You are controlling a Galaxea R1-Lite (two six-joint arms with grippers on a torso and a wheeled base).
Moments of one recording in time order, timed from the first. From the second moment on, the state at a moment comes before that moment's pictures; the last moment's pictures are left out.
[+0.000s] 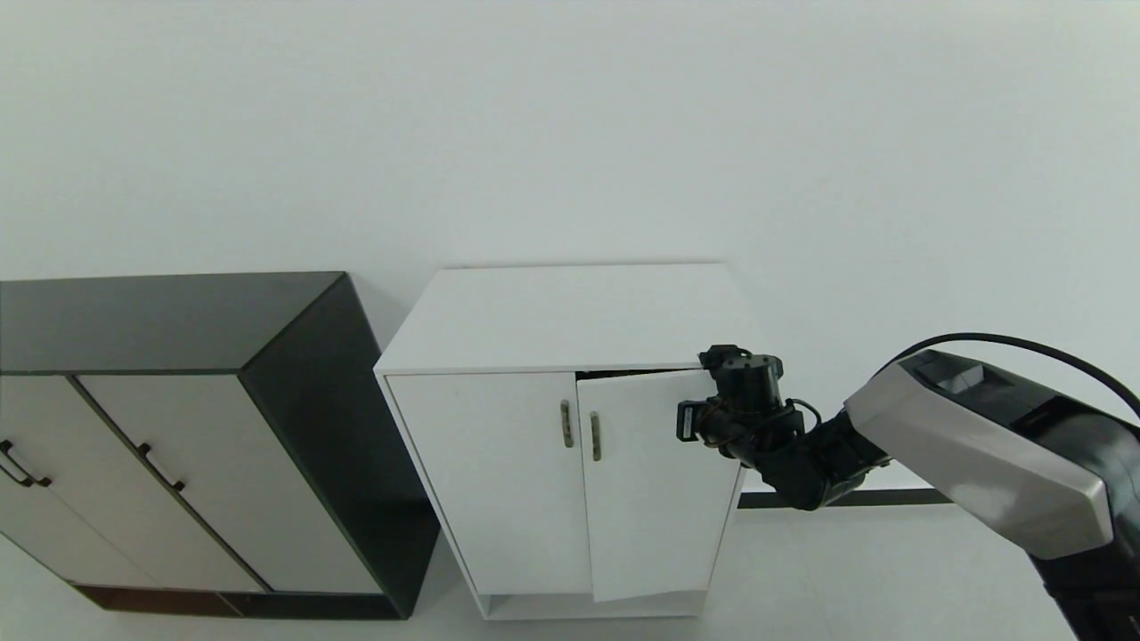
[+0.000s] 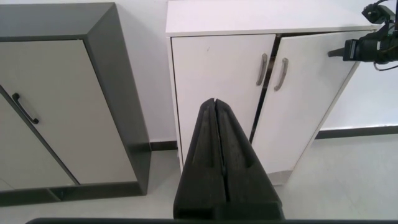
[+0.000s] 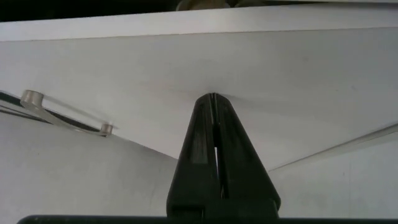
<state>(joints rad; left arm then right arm) 0.00 0.00 0.00 0.00 -0.03 0.00 0.48 2.46 -1.37 -0.75 -0.13 0.23</state>
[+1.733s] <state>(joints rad) 0.00 0.00 0.00 0.00 -0.03 0.00 0.47 2.48 -1.41 -0.75 -0.14 0.23</state>
